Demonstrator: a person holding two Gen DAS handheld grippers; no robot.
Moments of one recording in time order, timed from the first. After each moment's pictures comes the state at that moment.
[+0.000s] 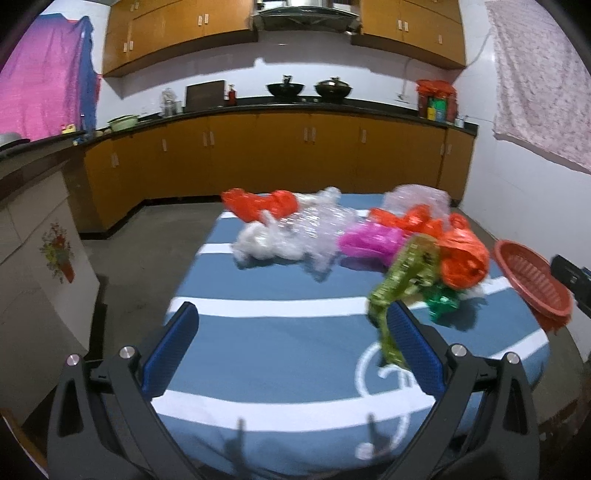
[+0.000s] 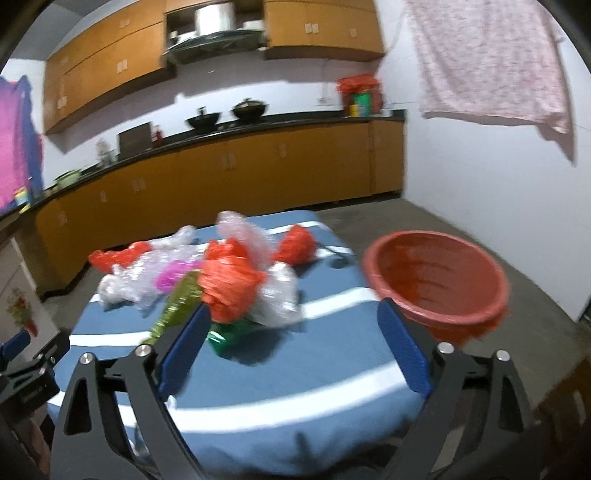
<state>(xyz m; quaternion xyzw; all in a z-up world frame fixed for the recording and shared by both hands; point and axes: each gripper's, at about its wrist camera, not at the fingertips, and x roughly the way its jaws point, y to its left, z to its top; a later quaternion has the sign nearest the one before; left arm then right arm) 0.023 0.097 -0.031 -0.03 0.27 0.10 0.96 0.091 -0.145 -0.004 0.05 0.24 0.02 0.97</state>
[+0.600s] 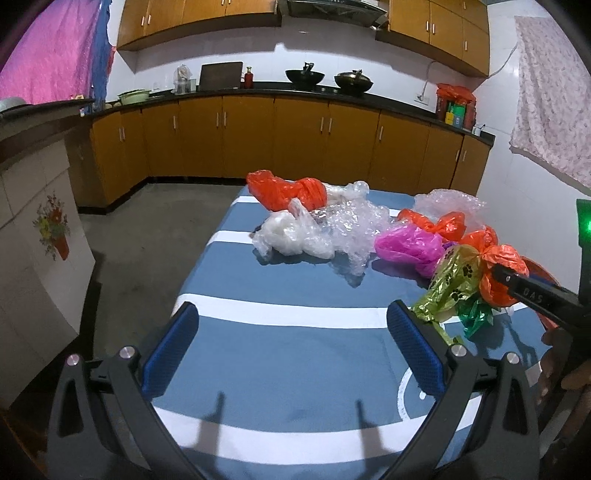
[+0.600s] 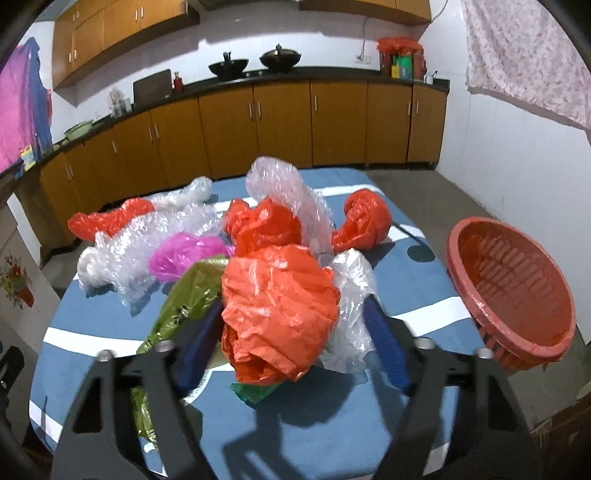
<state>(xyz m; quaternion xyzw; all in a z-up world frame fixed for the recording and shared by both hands) 0.062 0.146 -0.052 -0.09 0.29 0.10 0.95 0.193 -0.100 -0.051 0.01 0.34 0.06 0.94</state>
